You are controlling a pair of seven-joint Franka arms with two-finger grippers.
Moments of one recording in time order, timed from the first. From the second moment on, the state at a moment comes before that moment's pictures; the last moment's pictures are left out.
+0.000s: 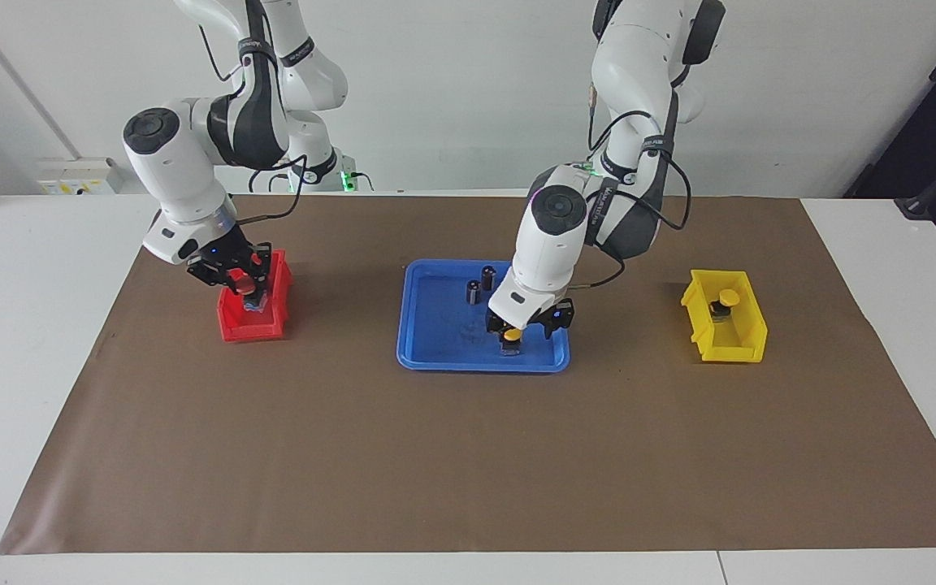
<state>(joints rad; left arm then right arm) -0.66 0.45 0.06 -1.55 -0.07 2.00 -0.57 -0.09 -0.11 0.01 -2.26 0.01 2.14 -0.34</state>
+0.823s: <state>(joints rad) -0.68 0.46 0.06 -1.60 -0.09 2.04 -0.64 -0.10 -0.10 0.02 -2.38 0.01 2.29 -0.35</state>
